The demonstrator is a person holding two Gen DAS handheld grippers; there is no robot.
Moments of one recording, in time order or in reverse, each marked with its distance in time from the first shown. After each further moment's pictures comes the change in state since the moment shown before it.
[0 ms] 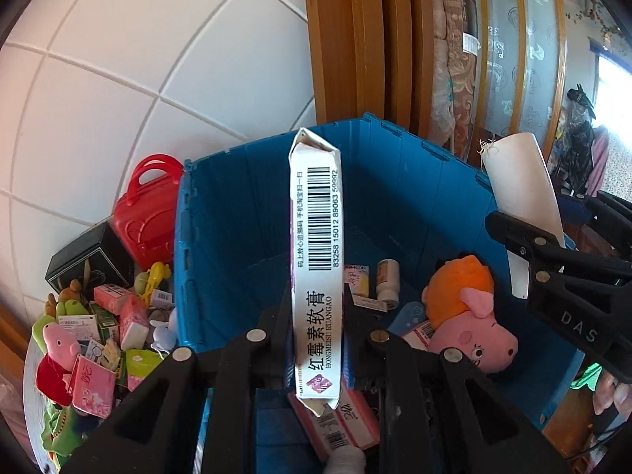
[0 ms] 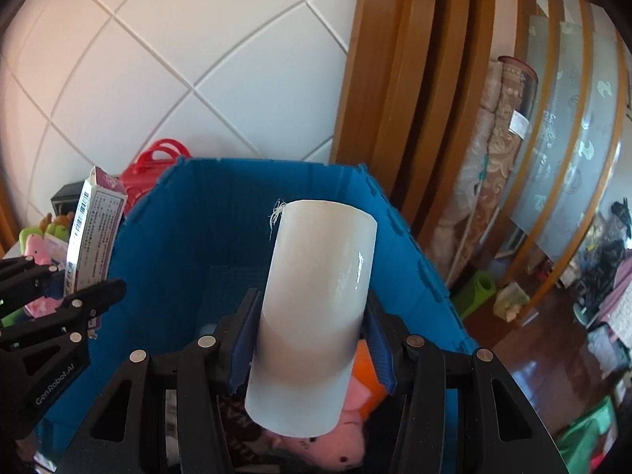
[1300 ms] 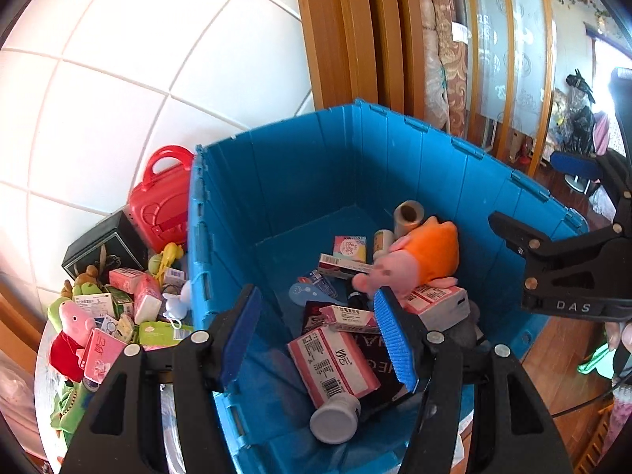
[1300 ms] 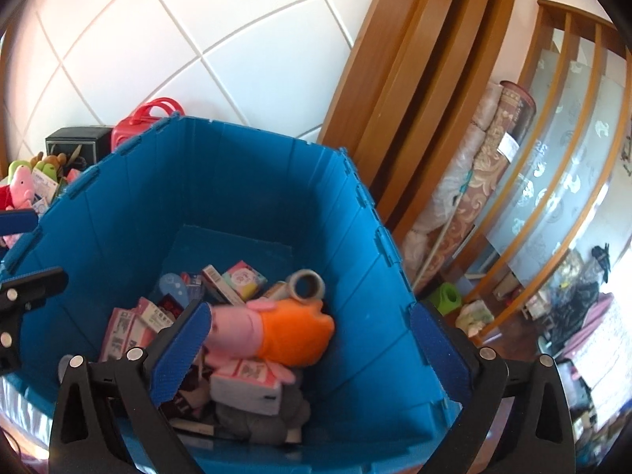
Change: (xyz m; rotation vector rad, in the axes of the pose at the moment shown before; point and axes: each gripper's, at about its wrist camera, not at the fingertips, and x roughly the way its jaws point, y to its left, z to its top) left arm -0.056 -0.010 -0.063 0.027 -0.023 0.036; right arm -0.018 -0.018 -0.058 -0.167 -0.014 -0.071
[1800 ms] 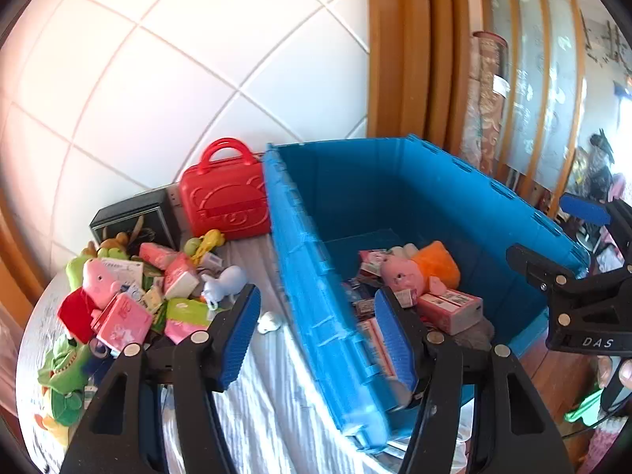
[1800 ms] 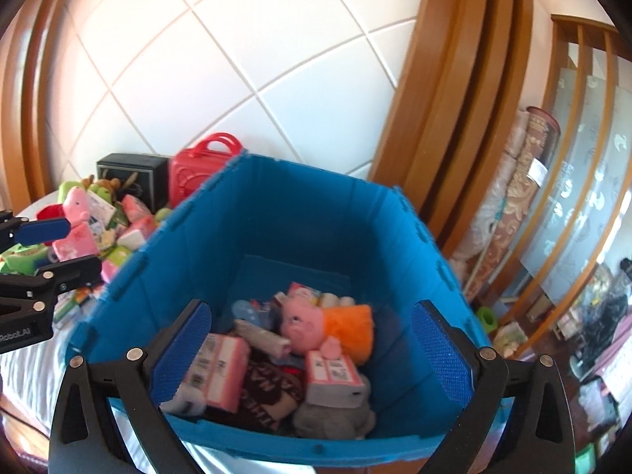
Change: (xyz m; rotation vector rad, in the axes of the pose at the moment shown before) left arm -0.046 0.091 -0.049 -0.194 -0.095 0.050; right arm -0.059 0.067 0.010 -0.005 -0.119 0.146
